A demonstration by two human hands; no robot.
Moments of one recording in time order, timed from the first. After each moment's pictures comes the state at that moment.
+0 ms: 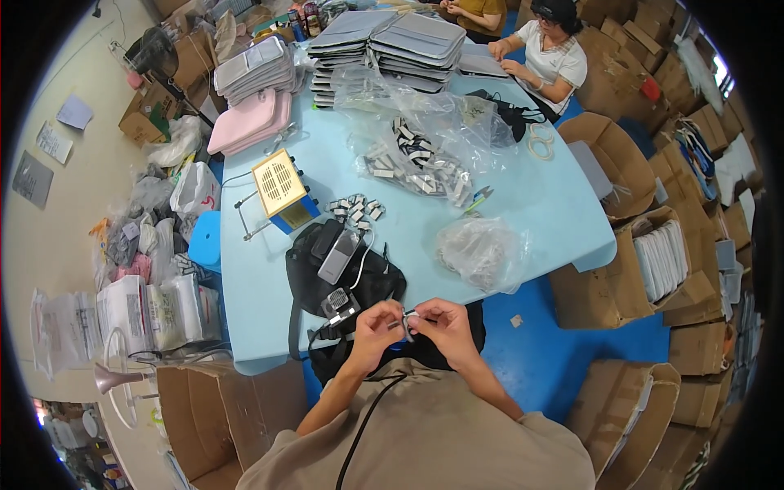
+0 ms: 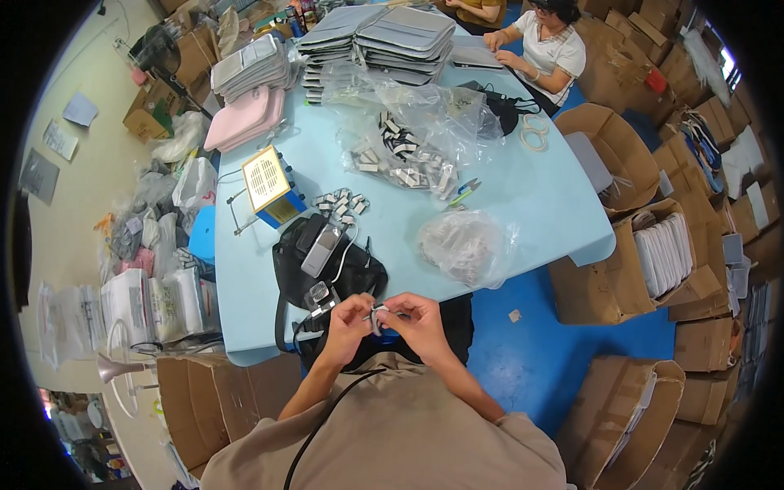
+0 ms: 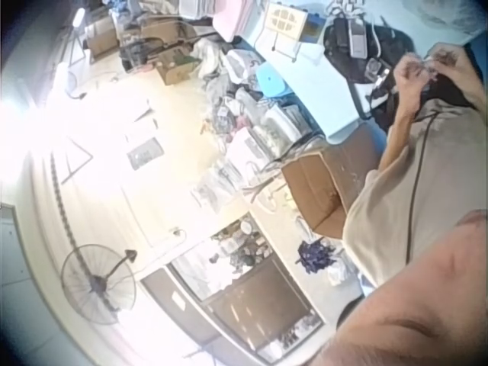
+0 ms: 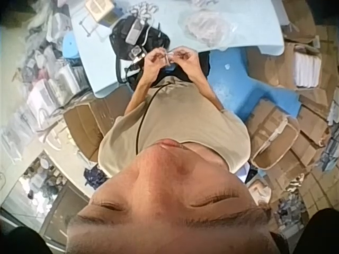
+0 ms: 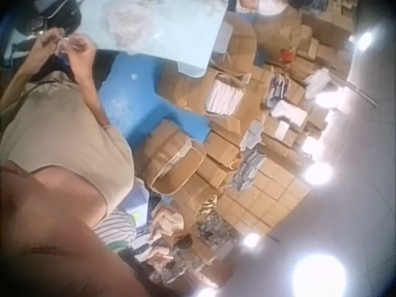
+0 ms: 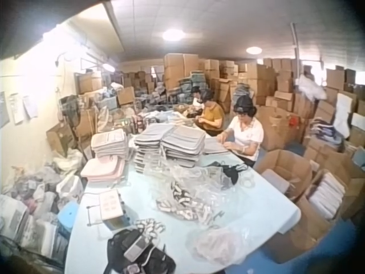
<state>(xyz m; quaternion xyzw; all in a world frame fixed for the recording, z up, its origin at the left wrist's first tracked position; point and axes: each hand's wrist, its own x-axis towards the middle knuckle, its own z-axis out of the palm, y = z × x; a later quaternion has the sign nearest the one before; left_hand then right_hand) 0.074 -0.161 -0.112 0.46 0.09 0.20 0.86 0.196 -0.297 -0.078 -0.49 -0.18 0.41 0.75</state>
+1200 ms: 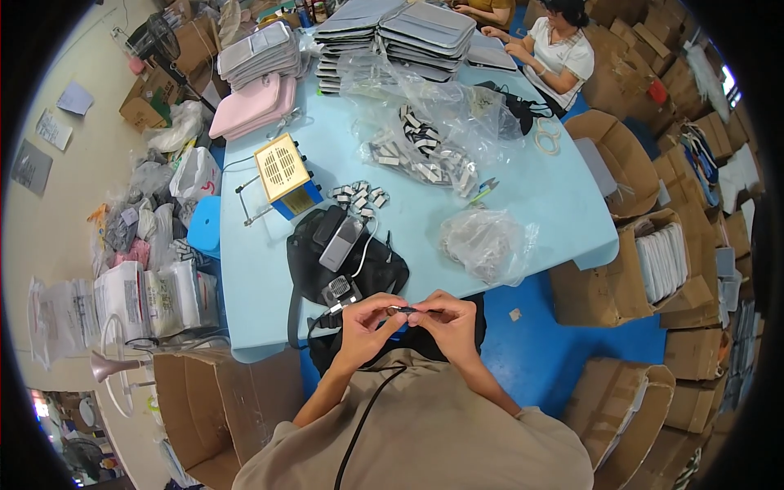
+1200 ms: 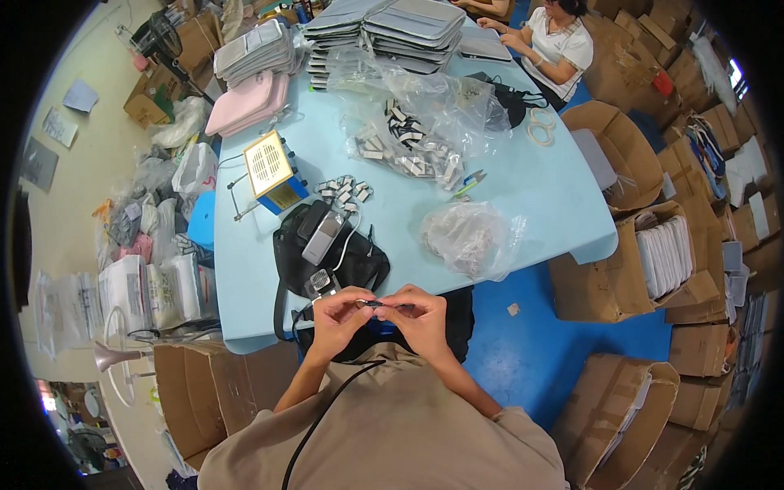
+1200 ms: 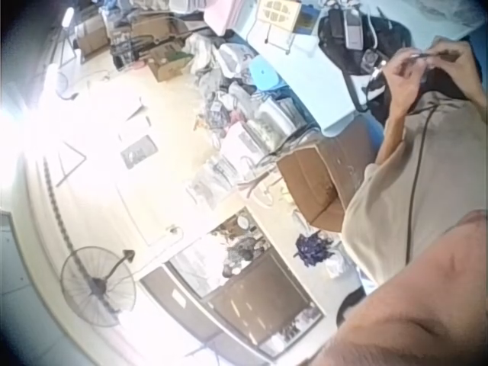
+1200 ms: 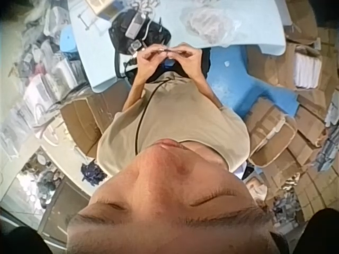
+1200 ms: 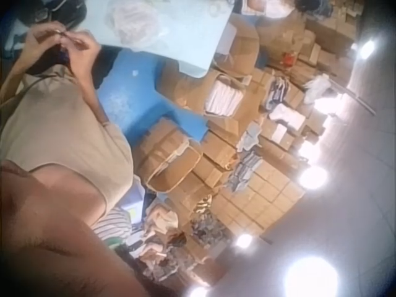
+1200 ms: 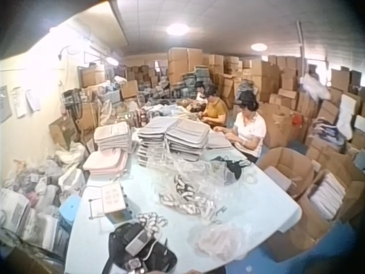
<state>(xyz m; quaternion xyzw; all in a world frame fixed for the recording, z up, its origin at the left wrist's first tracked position) 0.068 -0.158 -0.067 0.57 0.11 0.25 0.78 0.186 -0.295 -0.066 -0.53 -0.25 0.30 0.76</state>
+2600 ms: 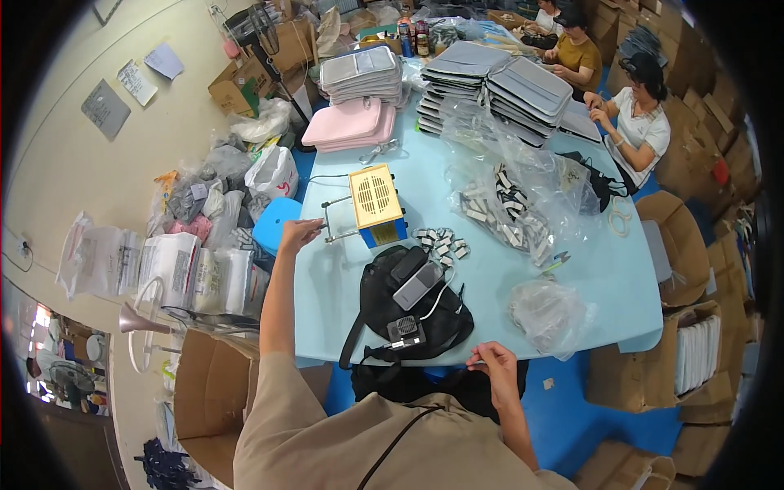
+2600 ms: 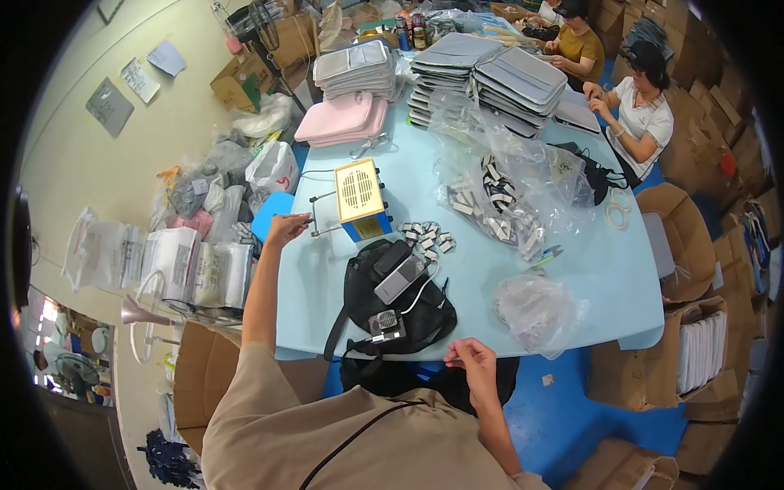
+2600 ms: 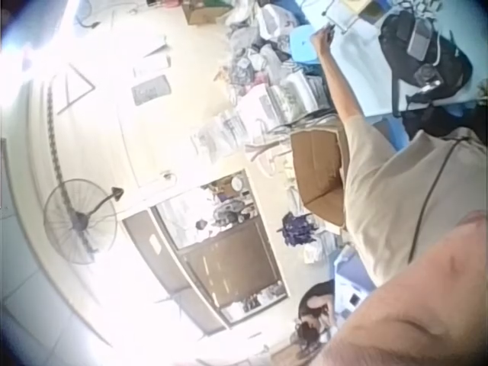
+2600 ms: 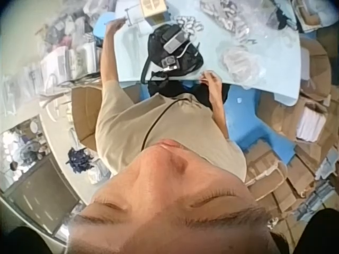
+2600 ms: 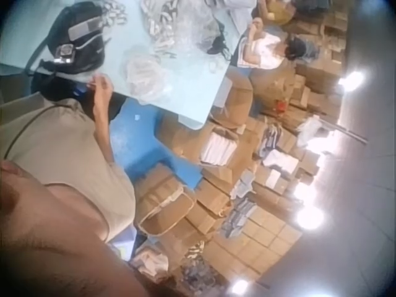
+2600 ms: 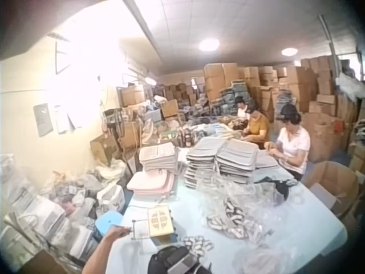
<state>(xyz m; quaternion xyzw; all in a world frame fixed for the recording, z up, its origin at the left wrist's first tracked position) -0.003 0.293 -0.132 0.55 0.52 0.24 0.61 0.206 -0.277 -0.100 -0.53 -0.10 0.46 0.70</state>
